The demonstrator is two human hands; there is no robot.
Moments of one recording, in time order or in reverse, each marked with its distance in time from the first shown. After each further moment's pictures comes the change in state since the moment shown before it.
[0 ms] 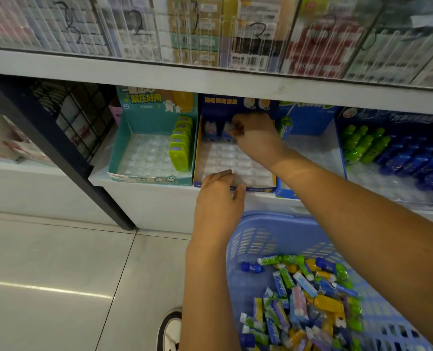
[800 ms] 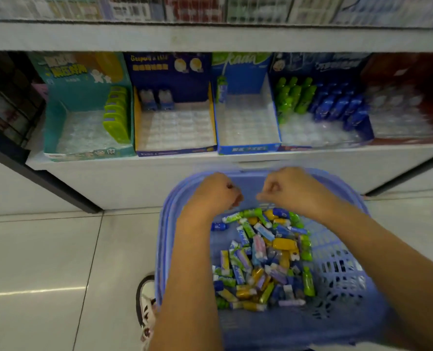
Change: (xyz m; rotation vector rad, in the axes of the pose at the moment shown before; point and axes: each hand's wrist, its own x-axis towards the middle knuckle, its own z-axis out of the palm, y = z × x) left_hand -0.034 0.034 0.070 -0.105 -0.613 -0.140; right_hand -0.223 0.066 -0.066 0.100 -0.494 0.377
